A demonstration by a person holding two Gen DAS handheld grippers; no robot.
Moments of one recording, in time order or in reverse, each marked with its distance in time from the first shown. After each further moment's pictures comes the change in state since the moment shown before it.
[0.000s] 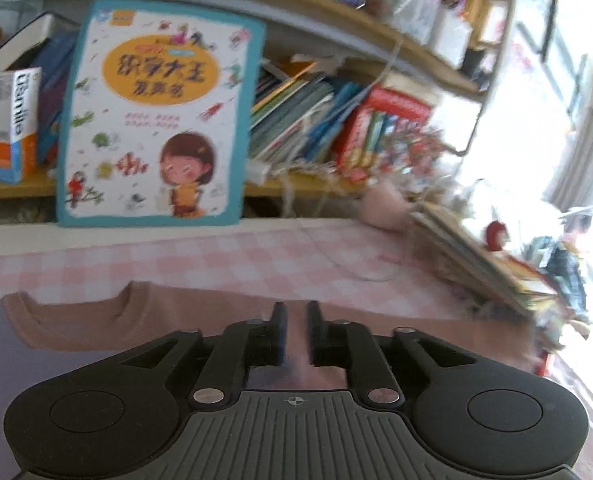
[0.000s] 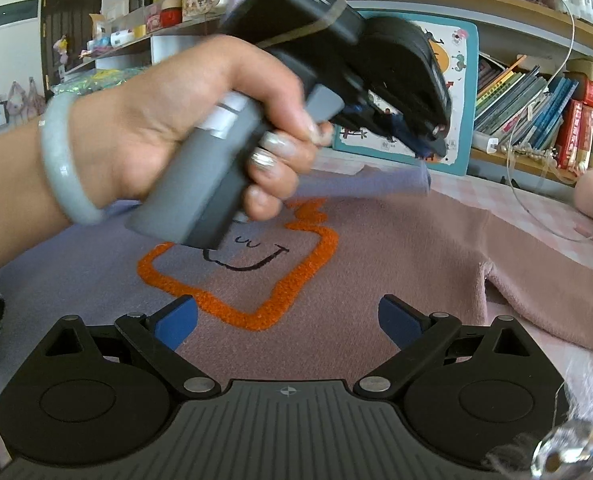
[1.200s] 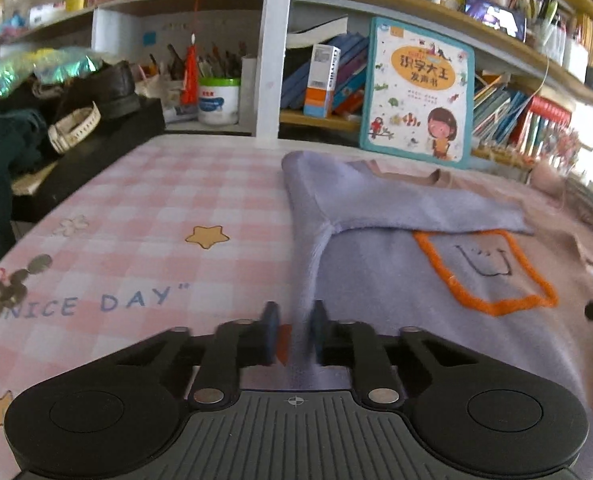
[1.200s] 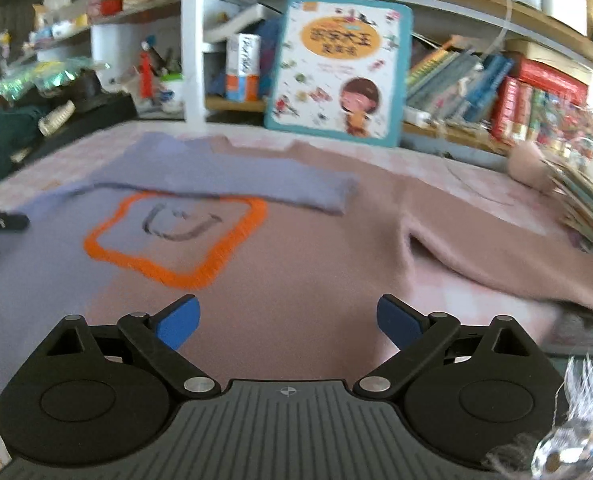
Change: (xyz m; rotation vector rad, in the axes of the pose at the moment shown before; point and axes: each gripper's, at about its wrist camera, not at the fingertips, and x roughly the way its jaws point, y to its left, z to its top) left arm -0.230 0.117 -0.167 -0.133 -0.029 0.475; right arm -0.019 -0.009 -0.016 0.047 0.068 -0.218
